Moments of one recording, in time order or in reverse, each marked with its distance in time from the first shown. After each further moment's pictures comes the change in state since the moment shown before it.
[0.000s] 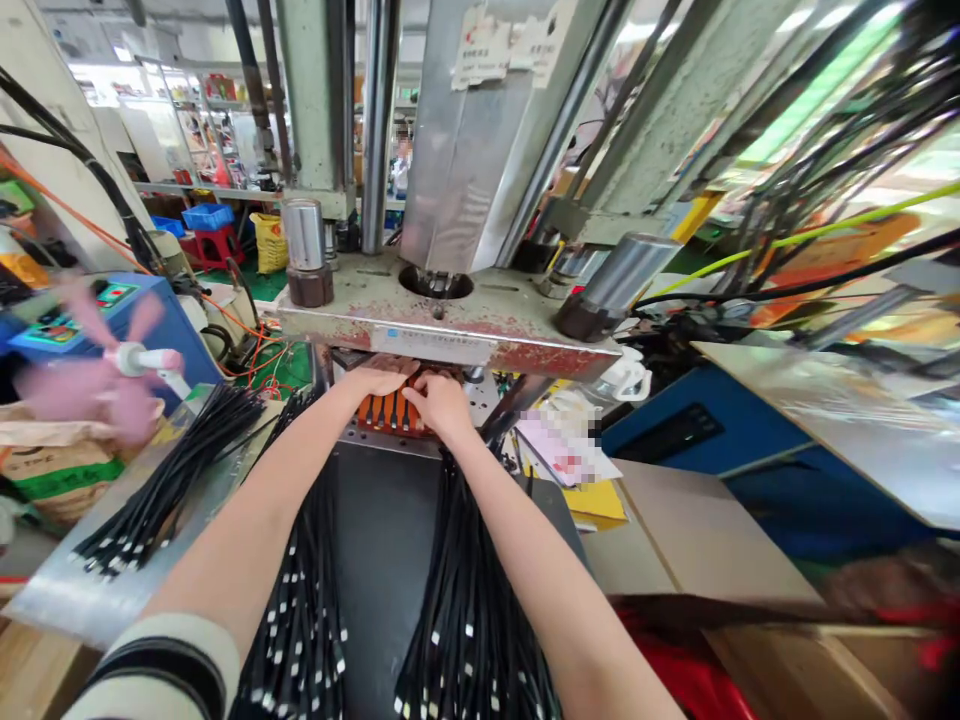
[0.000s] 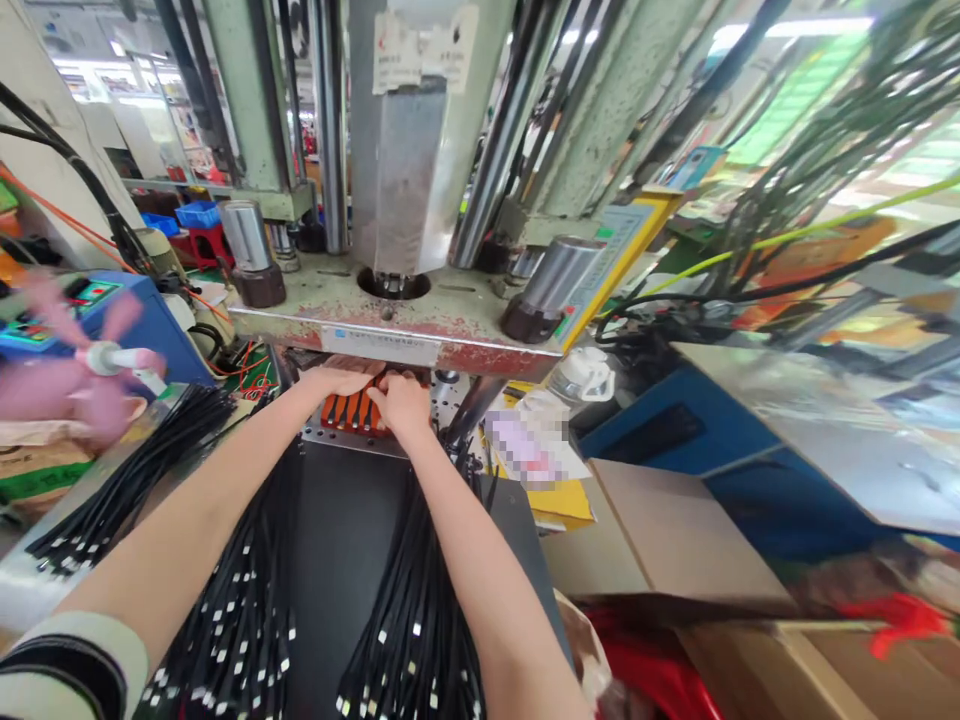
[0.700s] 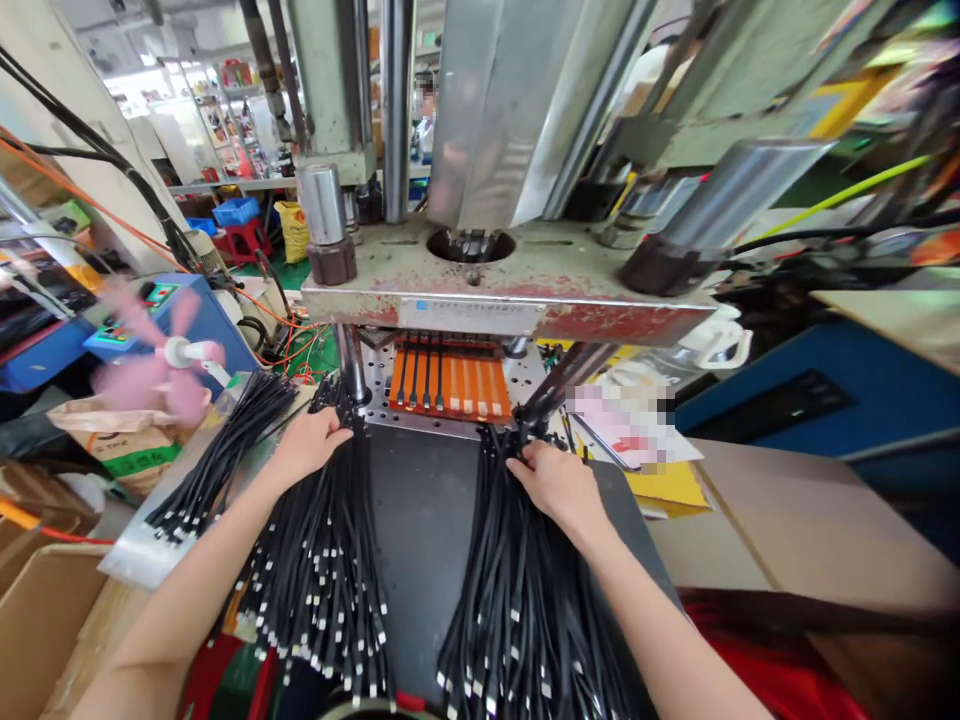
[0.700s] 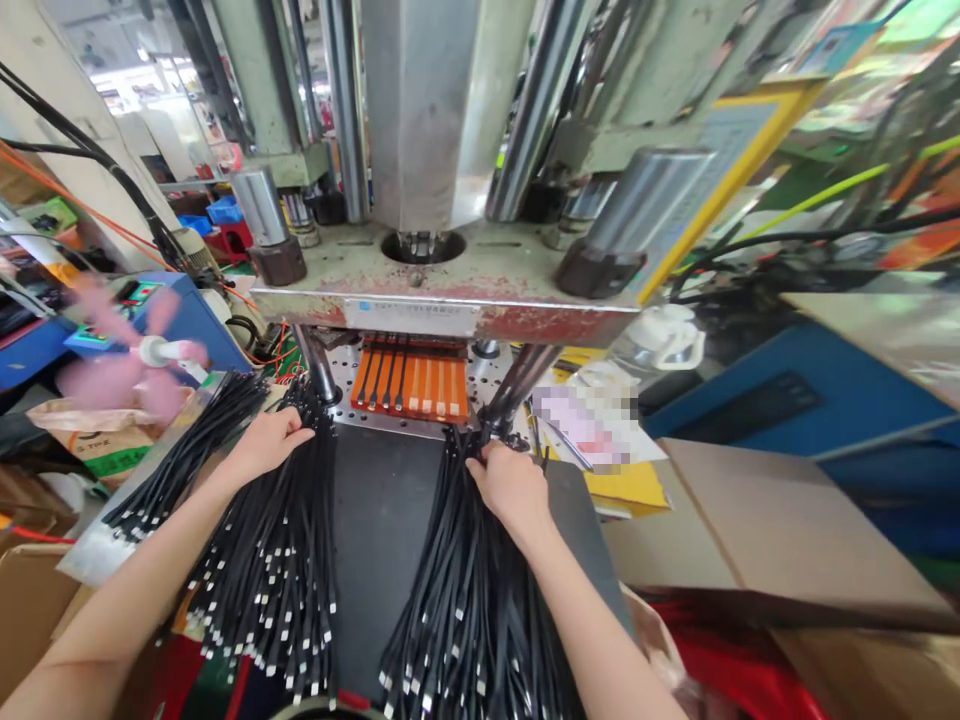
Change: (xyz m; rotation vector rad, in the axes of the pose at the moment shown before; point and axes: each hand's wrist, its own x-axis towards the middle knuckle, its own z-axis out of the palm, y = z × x) left_hand -0.197 -0.043 0.045 -0.126 0.172 -0.374; right_hand -0.114 0.084 0.002 -0.231 -0.248 0.266
